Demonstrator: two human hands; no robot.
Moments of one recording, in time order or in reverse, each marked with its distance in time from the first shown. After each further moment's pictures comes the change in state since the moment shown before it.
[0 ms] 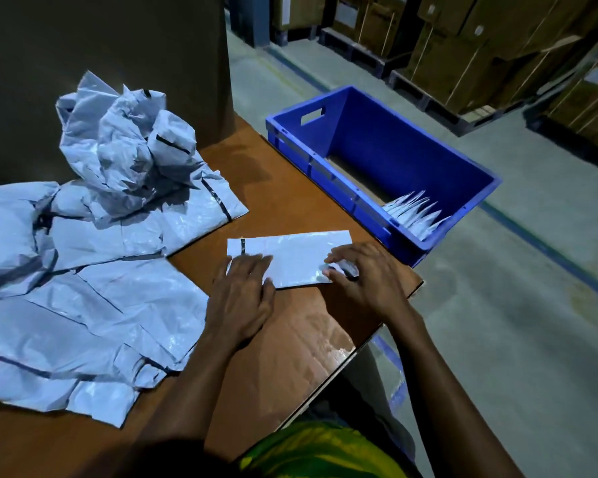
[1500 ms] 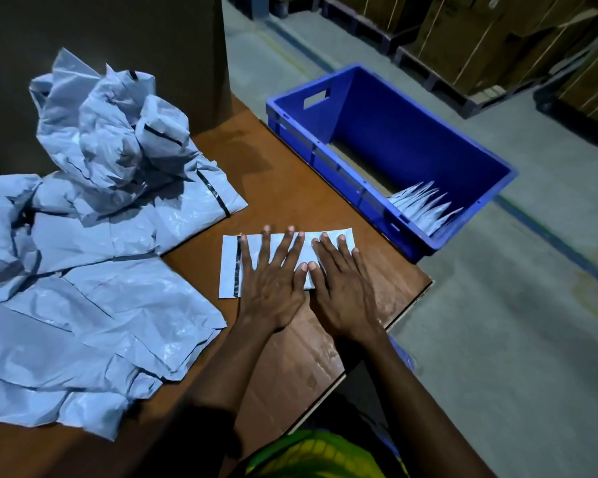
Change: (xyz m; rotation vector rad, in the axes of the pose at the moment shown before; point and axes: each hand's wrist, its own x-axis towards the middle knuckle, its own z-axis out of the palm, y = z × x) left_hand 0.037 0.025 0.044 0.233 -0.182 0.033; right_hand -0.007 -0.025 0.069 -0.103 -0.046 0.194
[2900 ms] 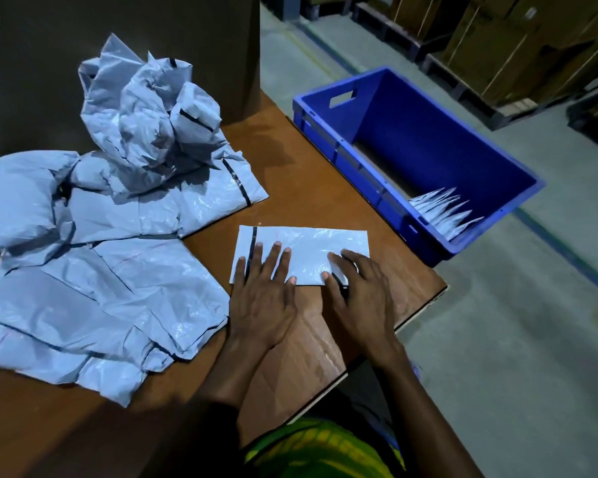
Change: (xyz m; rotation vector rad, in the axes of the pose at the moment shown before) left_hand -0.059 -0.010 -0.004 -0.098 0.114 -0.188; right_hand -0.026 -0.008 -0.017 0.041 0.164 -0.018
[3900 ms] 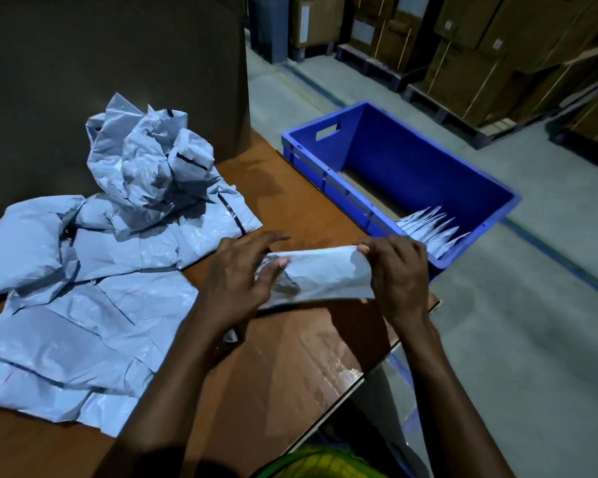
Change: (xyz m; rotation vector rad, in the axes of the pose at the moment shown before) left_hand 0.051 -0.011 -0.121 -0.446 0.179 0.258; right_hand 0.060 0.016 -0.062 -0.059 0.444 -0.337
